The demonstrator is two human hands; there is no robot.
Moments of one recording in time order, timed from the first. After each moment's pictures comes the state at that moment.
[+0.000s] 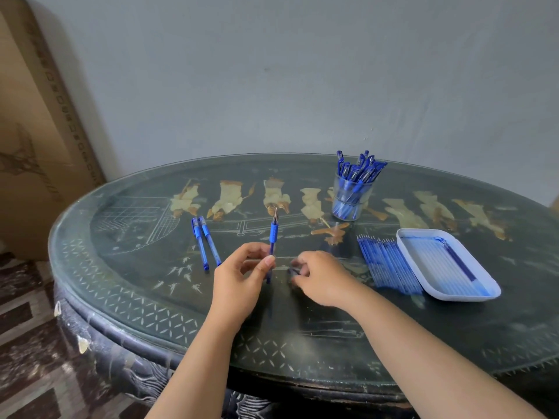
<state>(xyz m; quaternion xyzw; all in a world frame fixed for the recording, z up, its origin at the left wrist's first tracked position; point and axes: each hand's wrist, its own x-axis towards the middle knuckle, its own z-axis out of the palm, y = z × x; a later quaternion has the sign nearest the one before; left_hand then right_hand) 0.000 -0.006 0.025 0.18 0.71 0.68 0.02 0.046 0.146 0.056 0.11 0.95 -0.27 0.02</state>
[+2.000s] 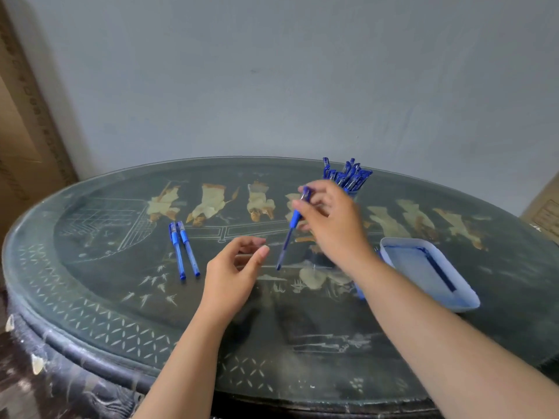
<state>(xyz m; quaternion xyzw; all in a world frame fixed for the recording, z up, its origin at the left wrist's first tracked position) -0.017 0.014 0.033 0.18 0.73 0.66 0.02 0.024 0.172 0.114 0.07 0.81 -0.50 -0.30</state>
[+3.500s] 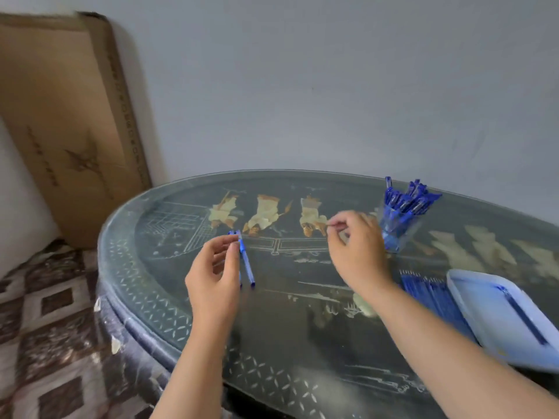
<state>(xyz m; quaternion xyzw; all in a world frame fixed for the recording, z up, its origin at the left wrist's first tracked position) -0.029 -0.052 0.045 0.02 0.71 0.68 -0.19 -0.015 0.153 0.081 0.08 0.90 -0.27 -0.35</state>
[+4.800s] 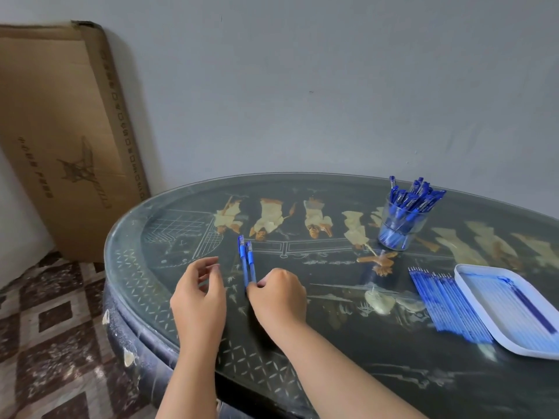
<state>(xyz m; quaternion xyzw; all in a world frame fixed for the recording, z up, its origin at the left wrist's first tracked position) -0.041 -0.095 0.027 -0.07 0.77 0.60 -0.17 -0.038 0.010 0.023 0.20 0.92 -0.32 -0.10</state>
